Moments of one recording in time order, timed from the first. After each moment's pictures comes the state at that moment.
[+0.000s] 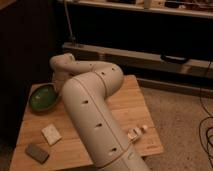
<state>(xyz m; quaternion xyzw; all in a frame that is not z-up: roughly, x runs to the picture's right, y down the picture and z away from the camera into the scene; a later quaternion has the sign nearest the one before) -0.307 -0.009 0.929 -0.02 -0.35 -0.76 0.55</state>
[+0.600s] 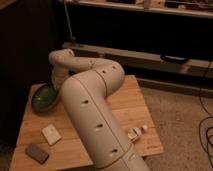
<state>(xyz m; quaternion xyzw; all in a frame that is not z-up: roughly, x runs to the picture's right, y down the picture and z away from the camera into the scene) -0.303 -0.012 0.913 -0.03 -0.35 -0.76 0.54</state>
